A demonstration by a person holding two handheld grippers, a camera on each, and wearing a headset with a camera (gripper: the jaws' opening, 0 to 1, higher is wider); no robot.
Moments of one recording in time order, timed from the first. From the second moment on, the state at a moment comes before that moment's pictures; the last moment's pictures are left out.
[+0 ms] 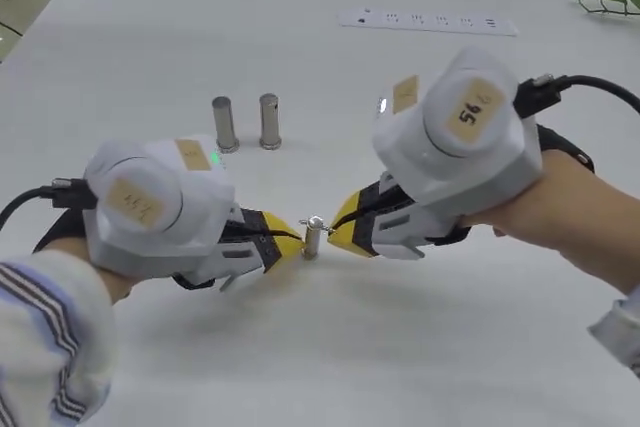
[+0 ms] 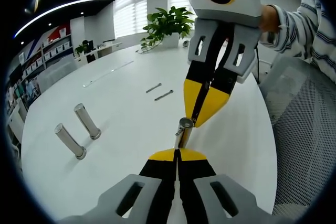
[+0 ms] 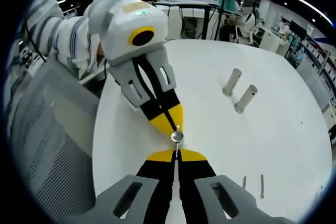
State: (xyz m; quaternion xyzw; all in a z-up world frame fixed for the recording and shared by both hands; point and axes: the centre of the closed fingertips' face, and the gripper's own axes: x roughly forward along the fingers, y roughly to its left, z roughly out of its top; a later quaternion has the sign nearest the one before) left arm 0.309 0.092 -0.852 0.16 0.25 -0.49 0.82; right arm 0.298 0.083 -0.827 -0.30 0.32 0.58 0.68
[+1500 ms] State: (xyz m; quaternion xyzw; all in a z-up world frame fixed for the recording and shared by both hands) left arm 0.309 0.080 -0.856 0.16 0.26 -0.51 0.81; right arm 0.299 0.072 -0.824 -0.27 0.32 0.58 0.69
